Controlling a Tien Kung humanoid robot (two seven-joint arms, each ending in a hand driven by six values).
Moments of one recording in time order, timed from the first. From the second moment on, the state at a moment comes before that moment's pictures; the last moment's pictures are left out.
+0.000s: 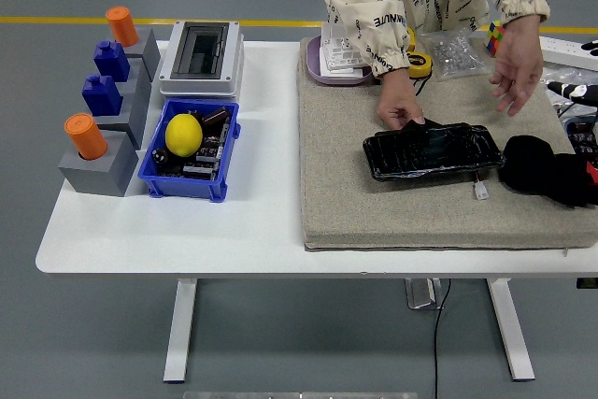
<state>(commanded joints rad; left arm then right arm) 0.00 0.17 -1.57 -0.18 1.25 0.06 0.26 0.57 -0.55 1.15 0.99 -1.75 -0.12 -0.06</state>
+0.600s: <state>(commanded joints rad) 0.00 0.17 -1.58 -0.18 1.25 0.06 0.26 0.57 -0.55 1.16 0.99 -1.76 -0.12 -0.06</state>
